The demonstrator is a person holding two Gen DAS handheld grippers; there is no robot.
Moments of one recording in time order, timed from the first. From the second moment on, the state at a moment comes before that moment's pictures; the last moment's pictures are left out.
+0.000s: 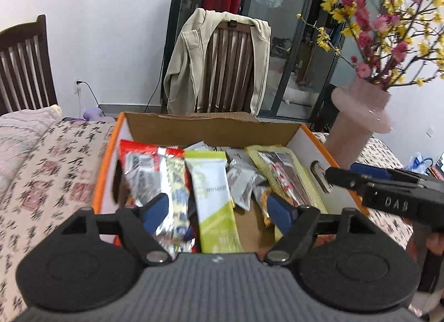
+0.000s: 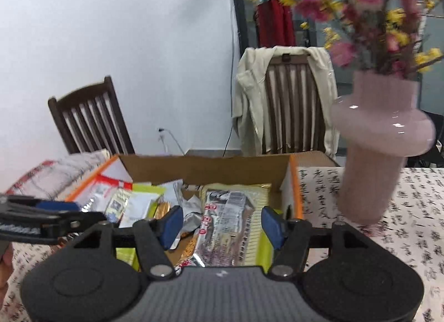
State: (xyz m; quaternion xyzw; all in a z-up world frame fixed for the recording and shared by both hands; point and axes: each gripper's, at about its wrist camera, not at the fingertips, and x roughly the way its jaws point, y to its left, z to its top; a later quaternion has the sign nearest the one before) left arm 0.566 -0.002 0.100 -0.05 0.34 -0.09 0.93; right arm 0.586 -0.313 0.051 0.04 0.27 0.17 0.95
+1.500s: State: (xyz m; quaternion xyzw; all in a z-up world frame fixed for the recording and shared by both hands) left arm 0.266 -0.015 0.039 -0.04 0.35 -0.07 0.93; right arm 0.254 -0.324 -0.011 0.01 0.29 0.21 0.93
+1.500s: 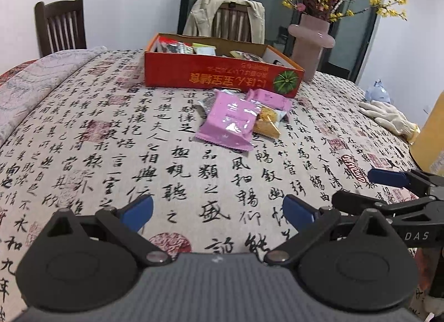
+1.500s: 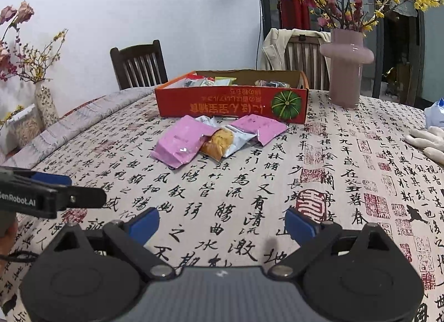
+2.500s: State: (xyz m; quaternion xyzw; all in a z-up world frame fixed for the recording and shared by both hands) left arm 0.407 -0.033 0.037 0.01 0.34 -0.15 0.93; right arm 0.343 -0.337 0.003 0.06 0.31 0.19 0.93
